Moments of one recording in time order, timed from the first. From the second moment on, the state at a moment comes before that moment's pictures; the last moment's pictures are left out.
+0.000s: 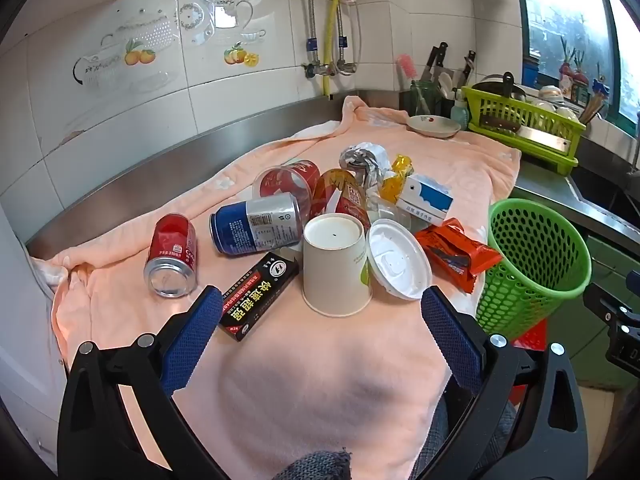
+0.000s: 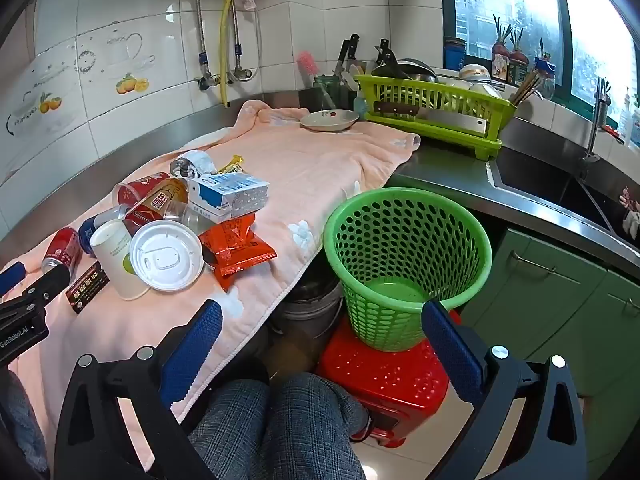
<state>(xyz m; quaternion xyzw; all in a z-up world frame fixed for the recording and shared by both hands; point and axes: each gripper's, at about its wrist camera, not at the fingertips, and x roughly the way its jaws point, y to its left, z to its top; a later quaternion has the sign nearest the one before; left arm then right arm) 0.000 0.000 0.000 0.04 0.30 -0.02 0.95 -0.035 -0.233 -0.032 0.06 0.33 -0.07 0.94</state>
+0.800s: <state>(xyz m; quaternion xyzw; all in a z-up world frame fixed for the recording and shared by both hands) -0.002 0.001 -0.001 0.04 0.30 -0.02 0.95 -0.036 -0.235 -0.033 0.06 0.33 -0.08 0.94</state>
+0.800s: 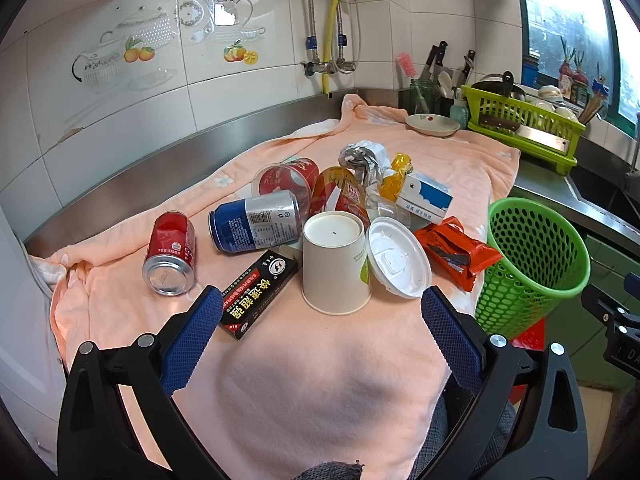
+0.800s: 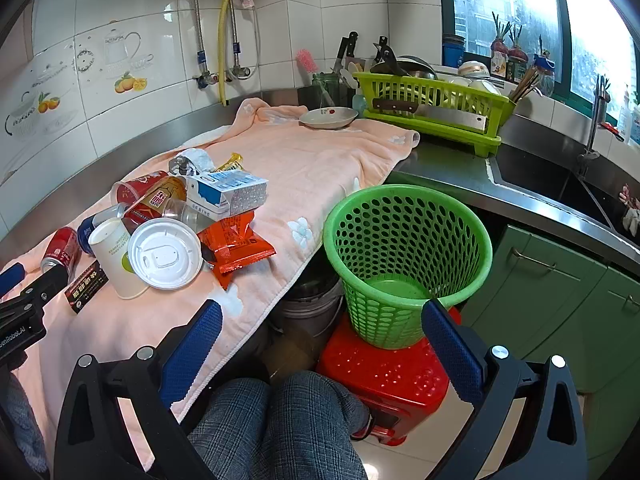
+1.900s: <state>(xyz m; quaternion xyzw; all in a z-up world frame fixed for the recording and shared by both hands) 0.002 0.004 0.000 0.04 0.30 -0.02 0.95 -0.032 -0.233 -0.038 0.06 0.33 -0.07 0.94</state>
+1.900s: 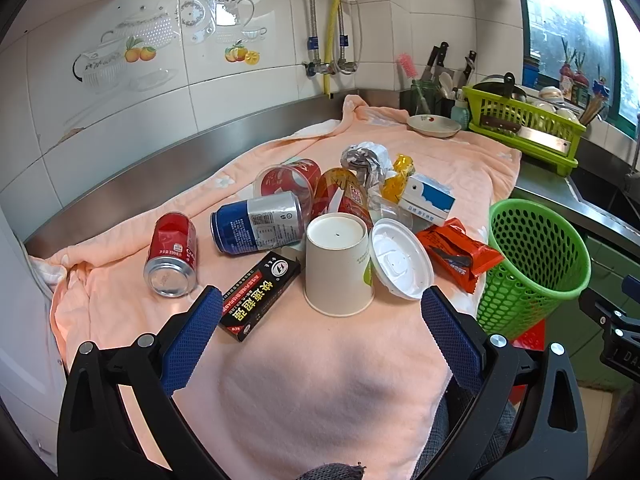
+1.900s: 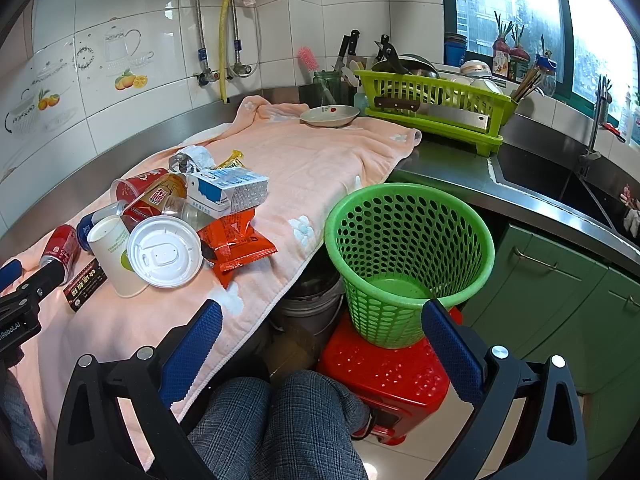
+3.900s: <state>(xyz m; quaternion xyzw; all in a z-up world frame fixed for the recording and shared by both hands) 0.072 0.015 -0.028 0.03 0.36 -0.07 0.93 0.134 -0.187 -0.092 -0.11 0.41 0.18 0.89</state>
